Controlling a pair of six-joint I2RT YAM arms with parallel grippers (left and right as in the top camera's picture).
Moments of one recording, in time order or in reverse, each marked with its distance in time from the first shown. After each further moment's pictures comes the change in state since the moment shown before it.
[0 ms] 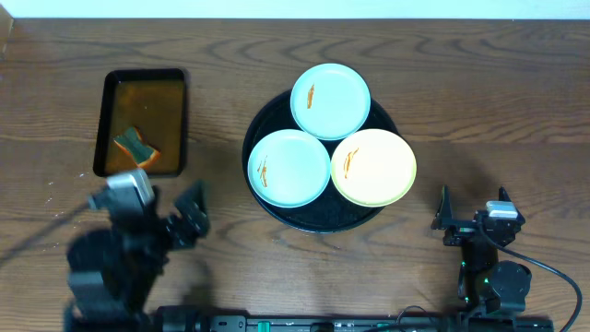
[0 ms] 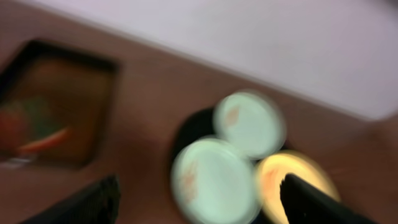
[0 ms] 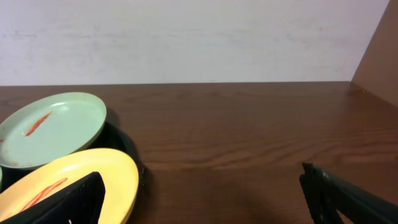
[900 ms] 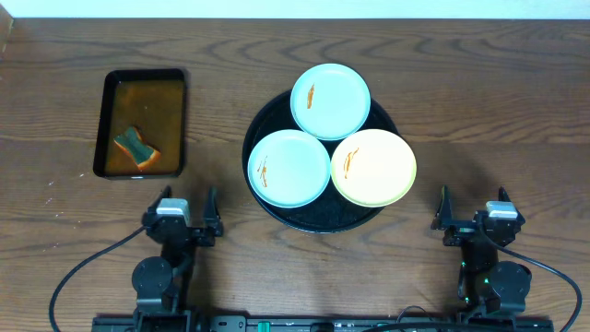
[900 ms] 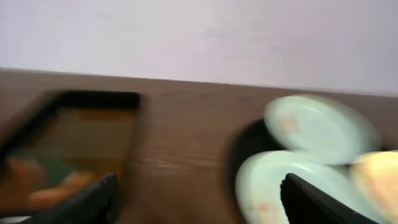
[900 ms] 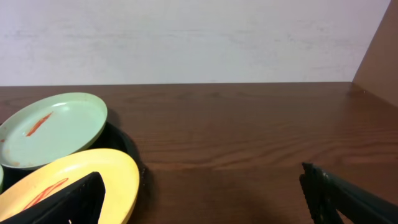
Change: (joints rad) left arm -0.020 -0.493 -0.871 0.725 -0.037 0.214; right arm 0.000 -0.002 0.000 0.000 -0.003 0.000
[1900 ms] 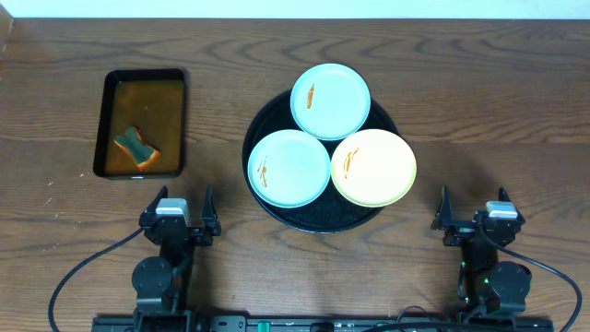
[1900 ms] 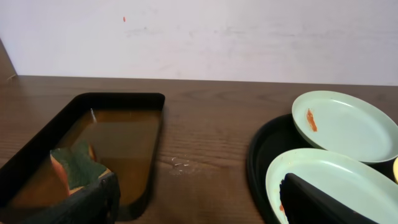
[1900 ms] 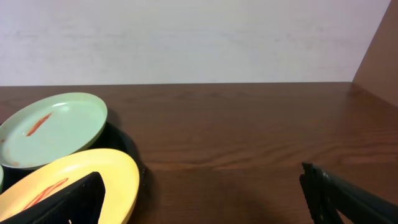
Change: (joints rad) left arm -0.001 0.000 0.000 -0.010 -0.081 0.076; right arm 0.000 0.000 0.000 0.000 0.000 0.000
